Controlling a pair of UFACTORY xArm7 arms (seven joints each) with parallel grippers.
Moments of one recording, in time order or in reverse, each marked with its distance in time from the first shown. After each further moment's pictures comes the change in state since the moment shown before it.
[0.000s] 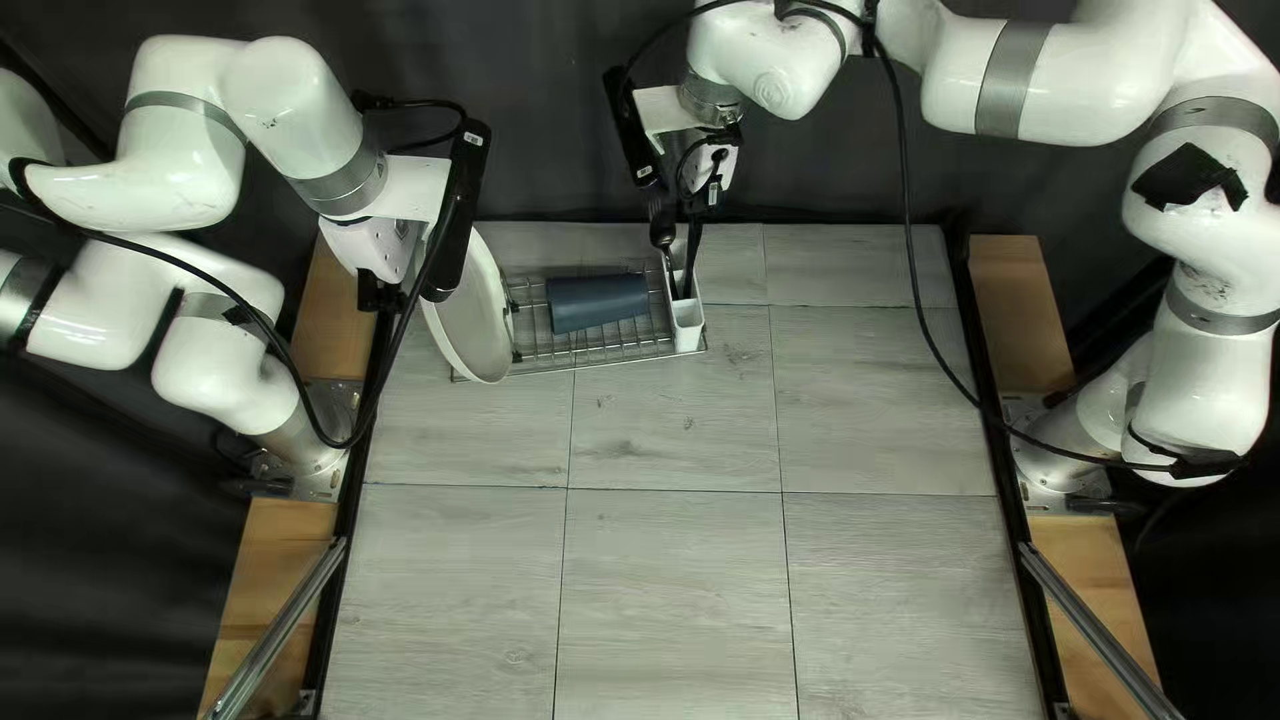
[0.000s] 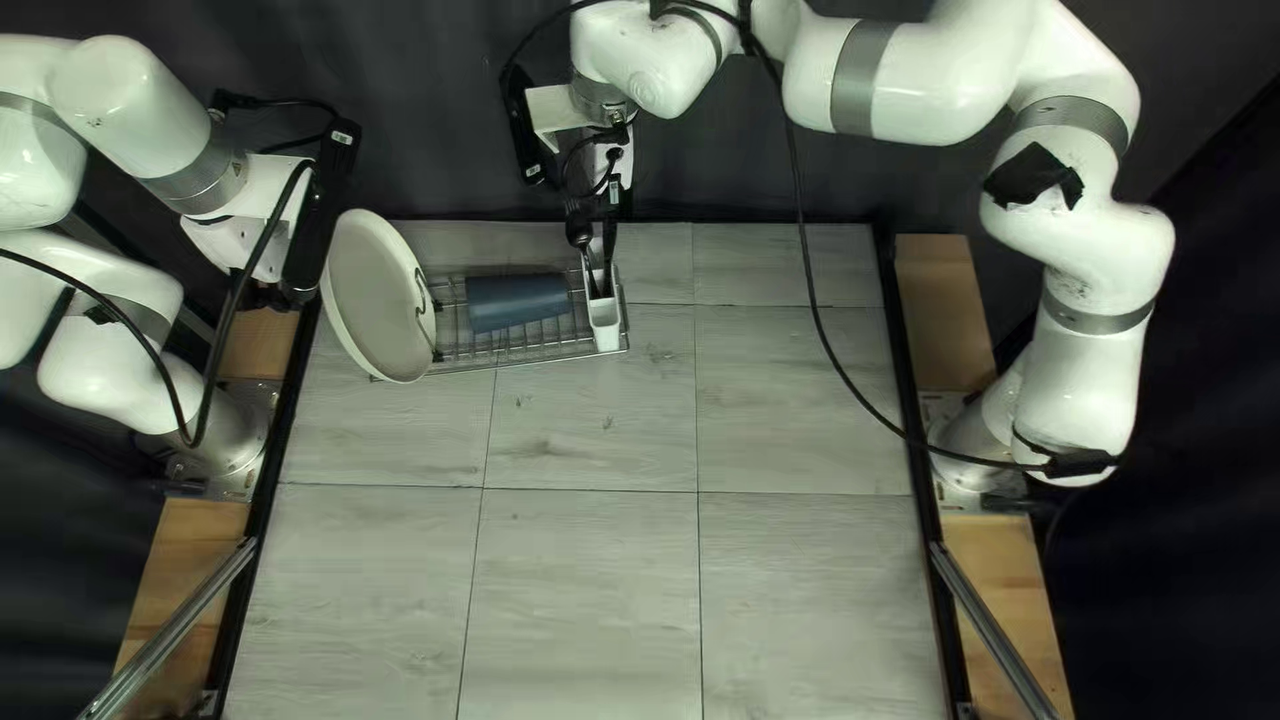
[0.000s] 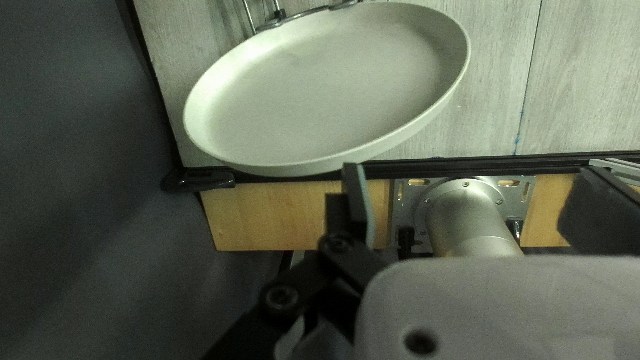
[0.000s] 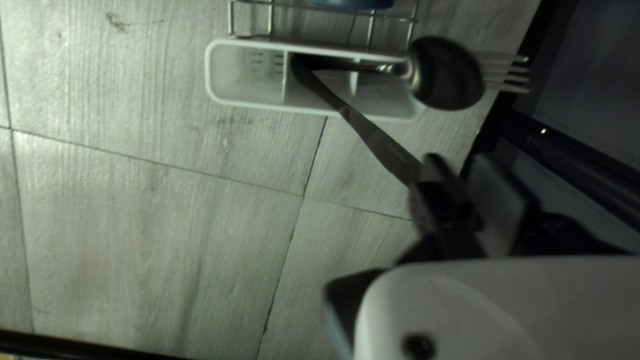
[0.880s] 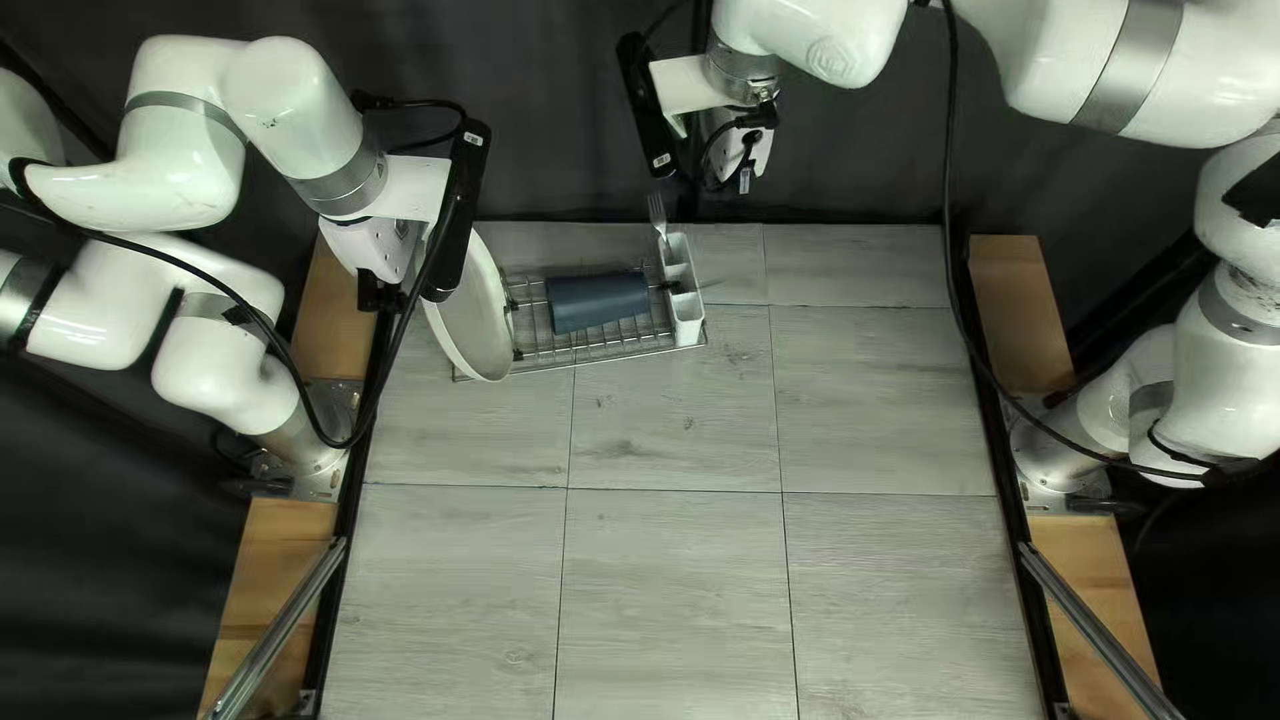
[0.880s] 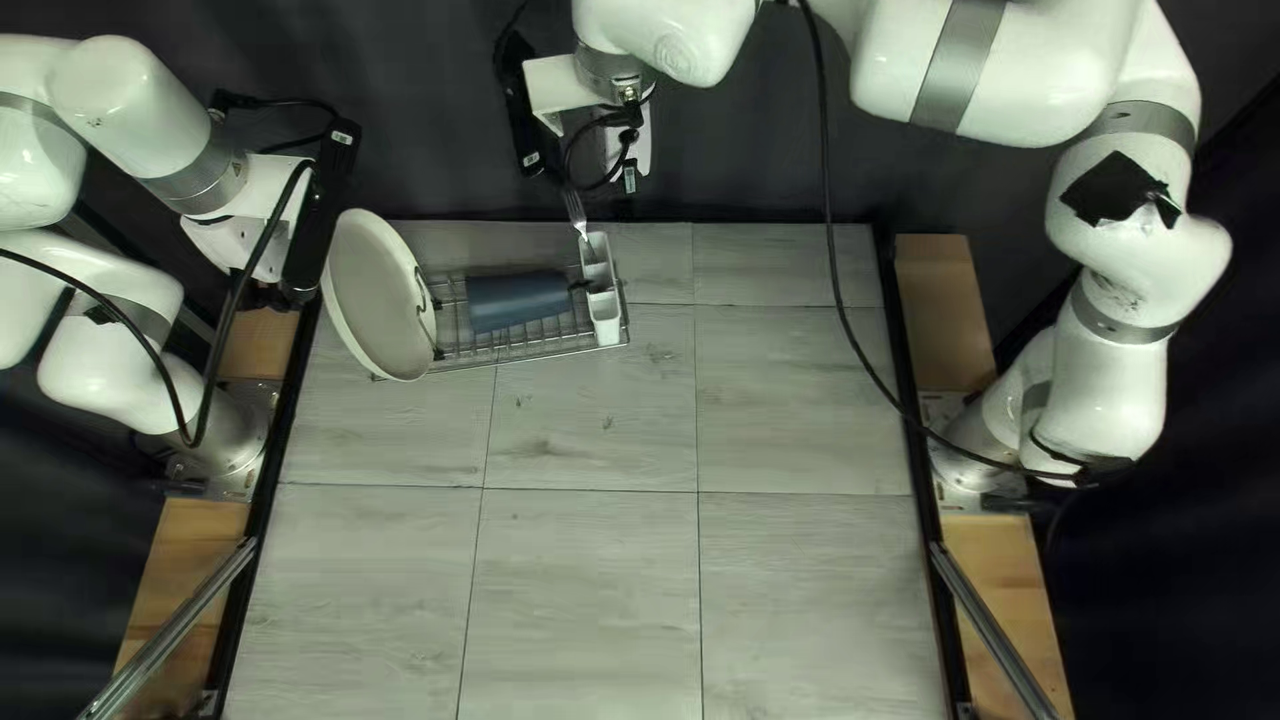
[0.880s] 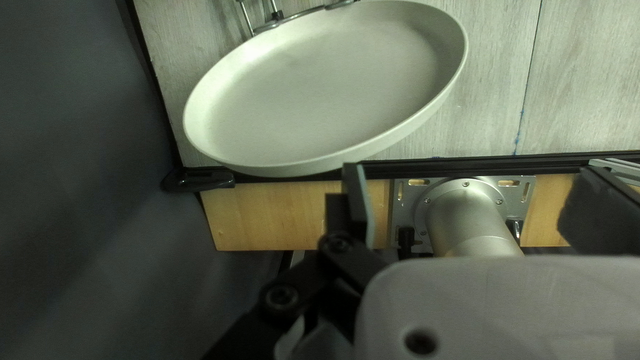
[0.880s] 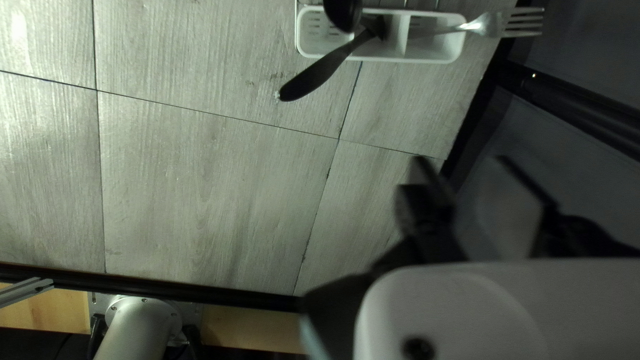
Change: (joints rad) left arm 0.000 0.000 0.000 0.000 0.000 0.000 0.000; right arm 0.120 -0.217 0.037 -0.169 -0.153 0.022 0.198
